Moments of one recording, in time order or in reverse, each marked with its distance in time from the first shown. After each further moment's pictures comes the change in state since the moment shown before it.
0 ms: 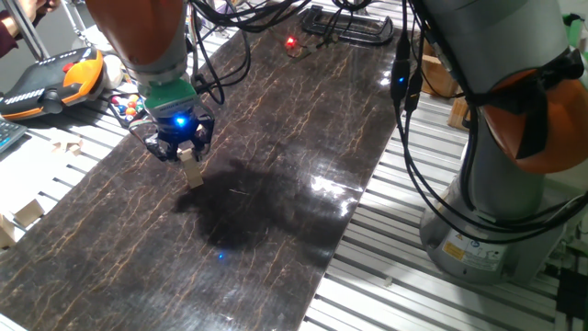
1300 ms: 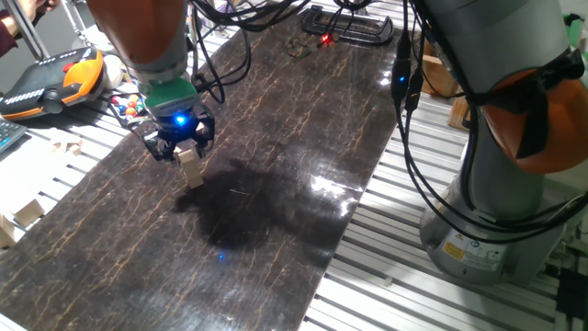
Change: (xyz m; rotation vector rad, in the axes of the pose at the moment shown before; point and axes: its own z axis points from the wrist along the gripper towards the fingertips) arm -0.001 0.000 -0.005 -0.003 -0.001 0.000
